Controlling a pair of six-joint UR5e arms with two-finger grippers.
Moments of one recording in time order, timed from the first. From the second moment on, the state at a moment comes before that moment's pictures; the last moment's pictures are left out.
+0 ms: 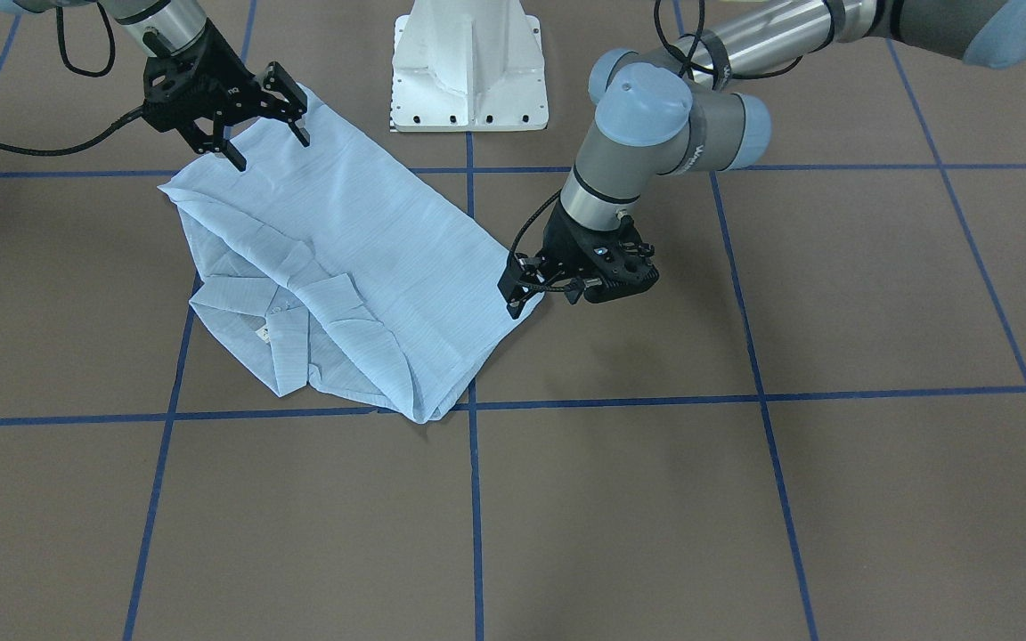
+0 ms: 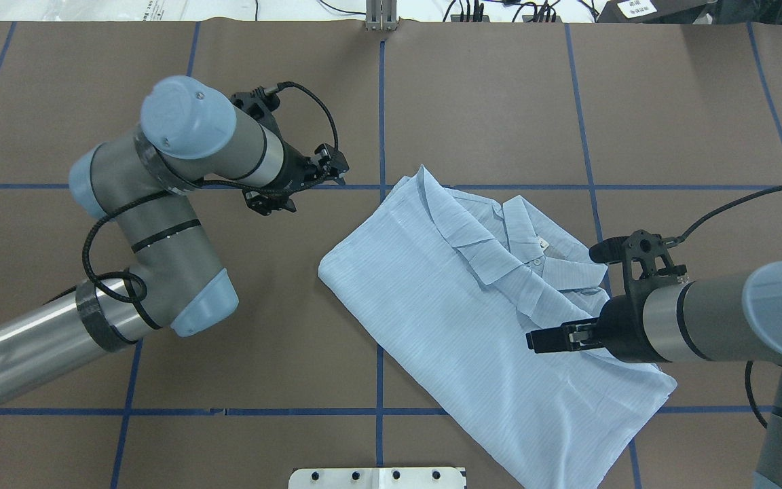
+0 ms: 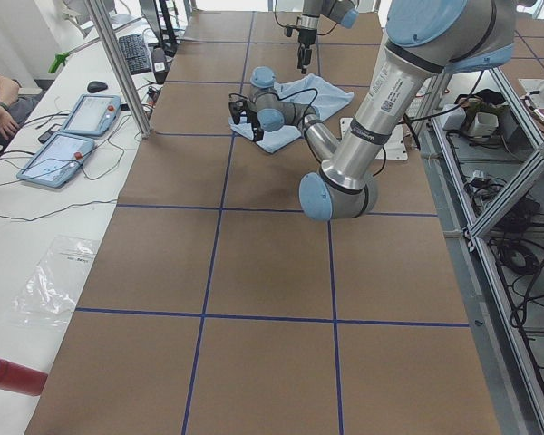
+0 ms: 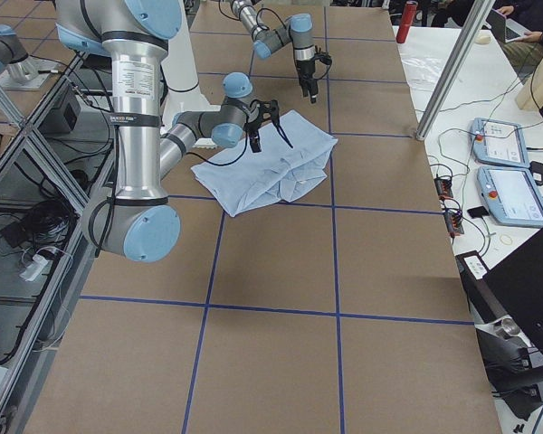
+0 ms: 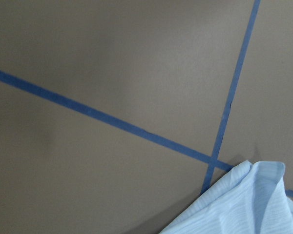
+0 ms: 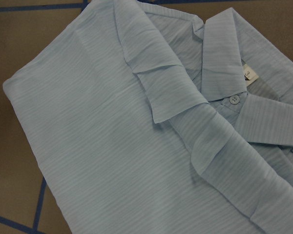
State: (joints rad) left arm -0.58 -2.22 -1.59 -1.92 -1.86 -1.64; right arm 0.49 -1.59 2.23 -1.13 1.86 1.19
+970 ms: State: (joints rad) left arm -0.46 -2.19 -1.59 -1.89 -1.79 -1.64; right arm 0.51 -1.54 2.19 -1.13 1.85 1.19
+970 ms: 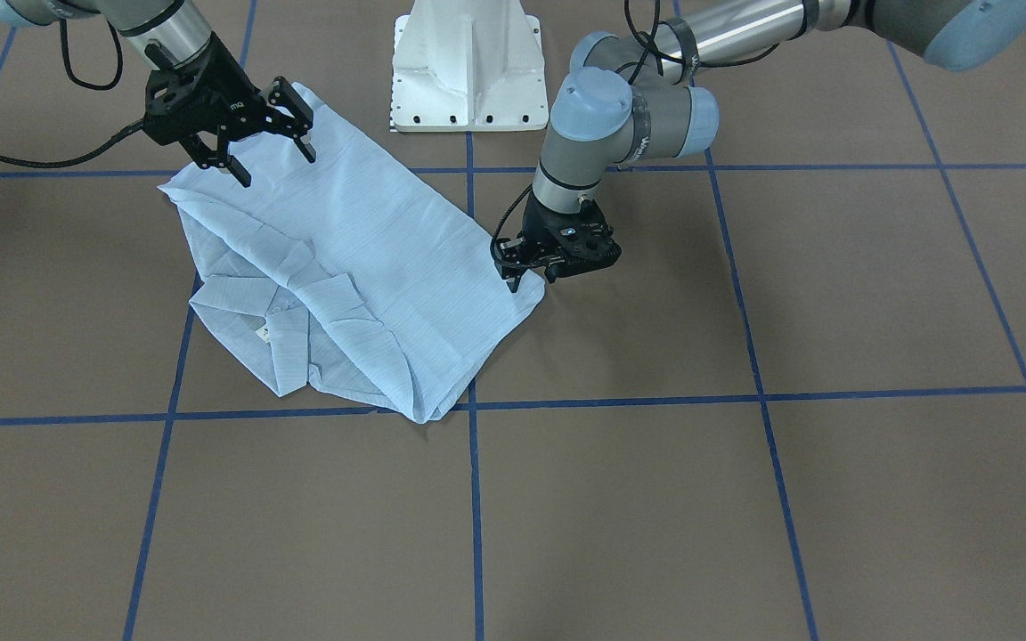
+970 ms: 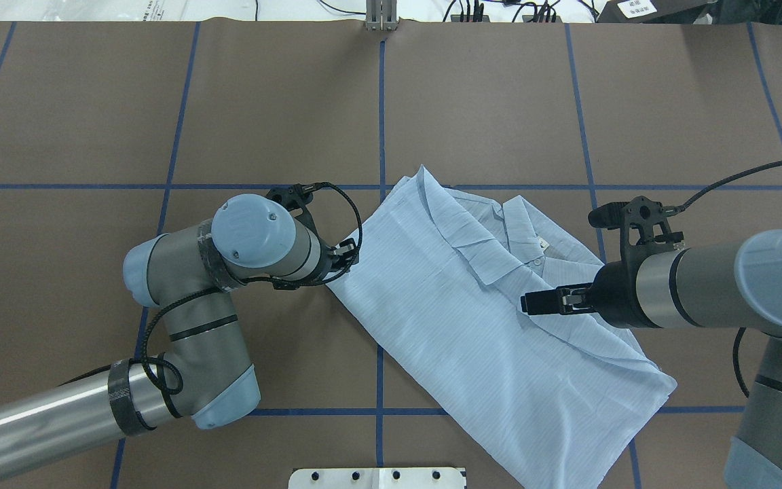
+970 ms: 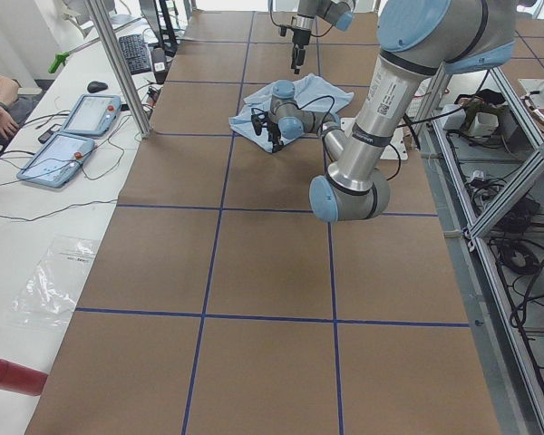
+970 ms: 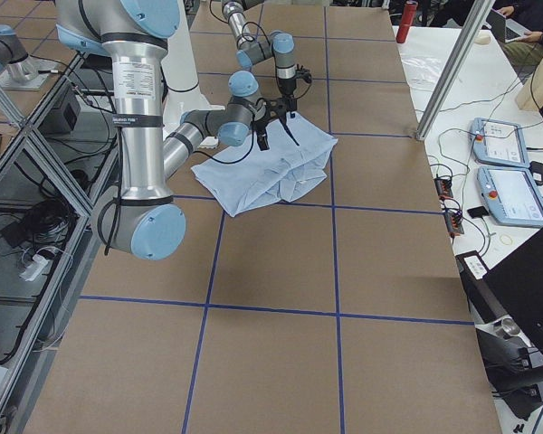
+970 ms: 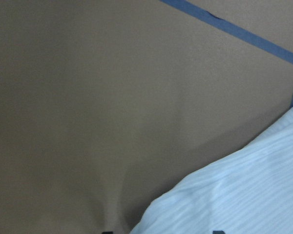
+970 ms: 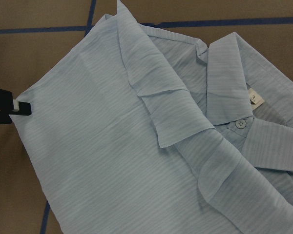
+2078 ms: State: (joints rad) left arm -0.68 -2.32 -1.36 -1.93 -1.77 -1.48; right arm 0.54 -1.54 2.18 -1.13 1.85 1.19
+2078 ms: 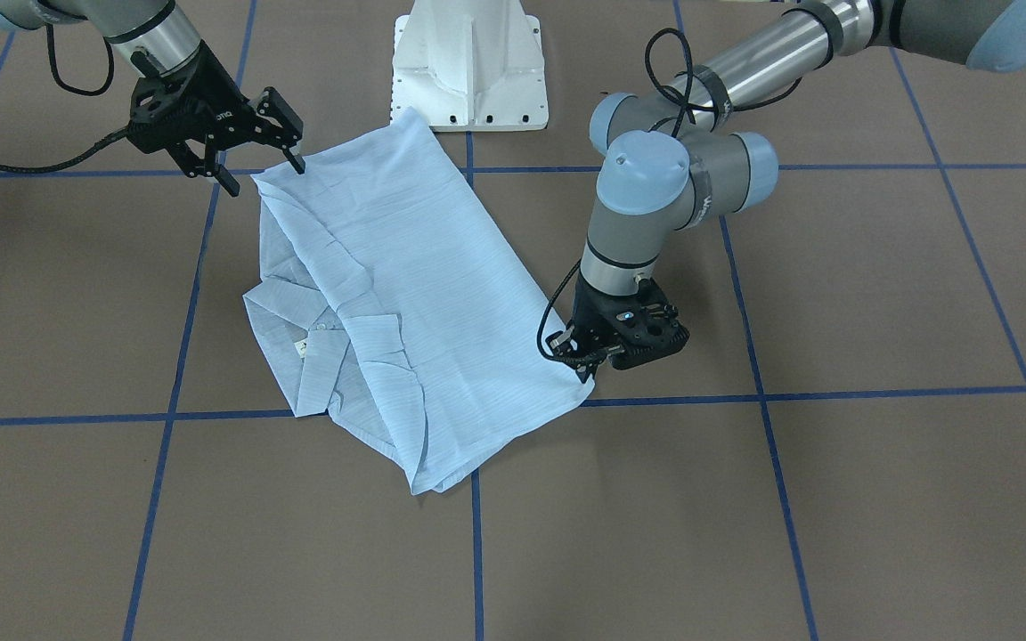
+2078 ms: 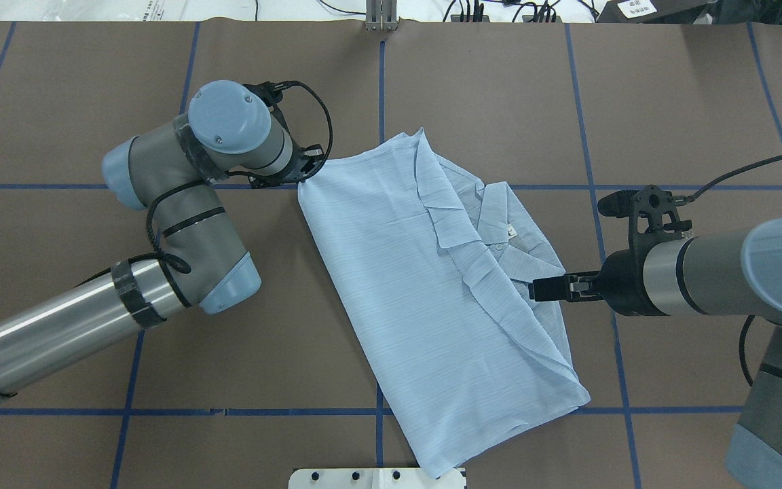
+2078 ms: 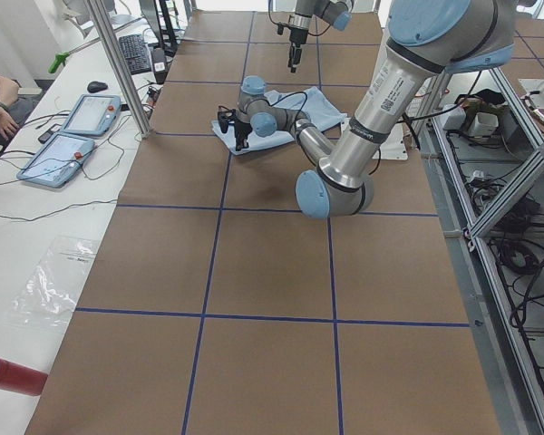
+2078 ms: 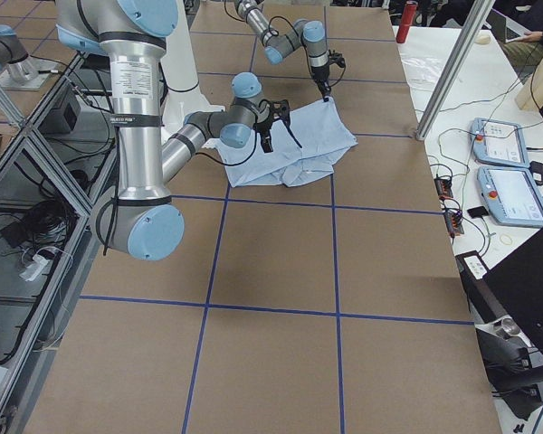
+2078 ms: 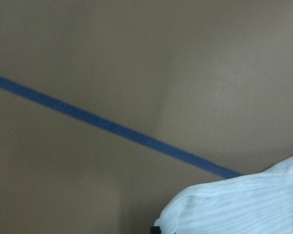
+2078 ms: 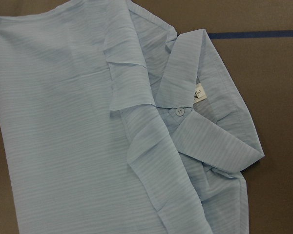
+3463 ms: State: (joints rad) left arm -0.73 -2.57 -0.78 -2.53 -1.53 -1.31; right arm 0.54 -1.52 2.15 -1.13 1.81 1.19
